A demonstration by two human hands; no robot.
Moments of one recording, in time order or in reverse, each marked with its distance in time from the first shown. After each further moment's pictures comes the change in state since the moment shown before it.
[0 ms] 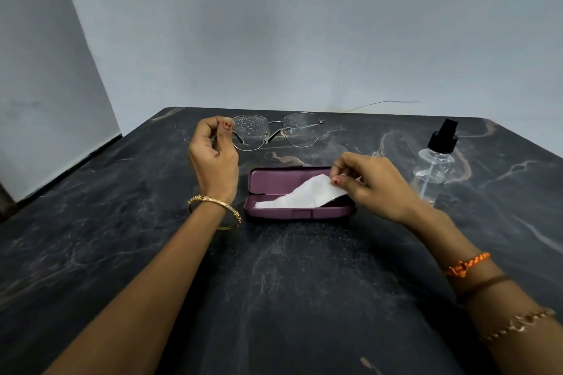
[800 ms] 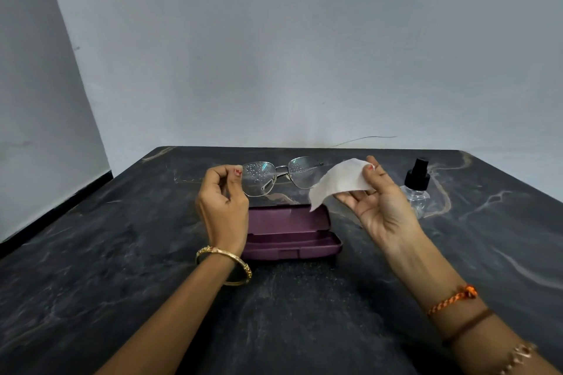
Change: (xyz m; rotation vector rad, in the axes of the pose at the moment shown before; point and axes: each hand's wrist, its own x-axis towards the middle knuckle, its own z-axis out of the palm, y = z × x) left_hand -0.022 0.020 0.016 0.048 0.009 -0.027; right_hand 0.011 -0.011 -0.015 1.761 0.550 0.458
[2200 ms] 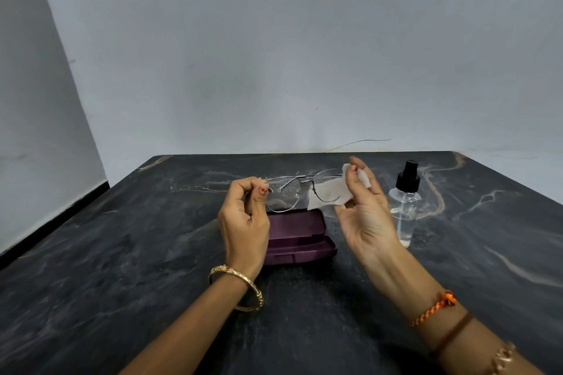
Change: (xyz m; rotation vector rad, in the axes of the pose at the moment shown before) left_hand -0.027 0.013 0.010 -0.114 -0.205 0.043; right_hand -0.017 0.016 0.011 0.036 -0.051 -0.150
